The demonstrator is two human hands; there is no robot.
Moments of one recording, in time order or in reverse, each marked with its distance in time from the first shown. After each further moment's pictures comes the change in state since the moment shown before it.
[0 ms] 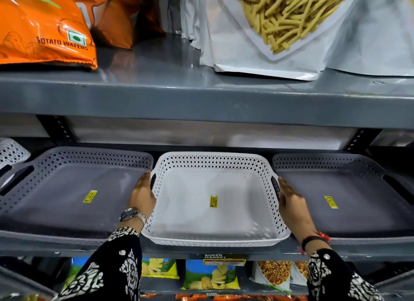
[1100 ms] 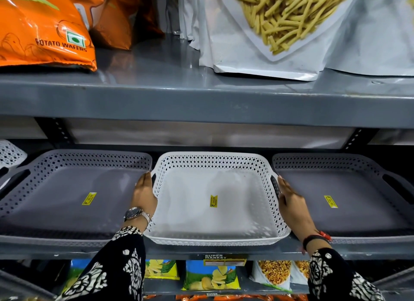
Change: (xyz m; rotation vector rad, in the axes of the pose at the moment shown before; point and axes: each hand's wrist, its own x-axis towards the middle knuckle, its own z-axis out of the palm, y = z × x) left_hand 0.005 0.005 0.006 -0.002 0.021 -0.015; right_hand -0.002 -0.003 -0.004 0.043 -0.054 0.036
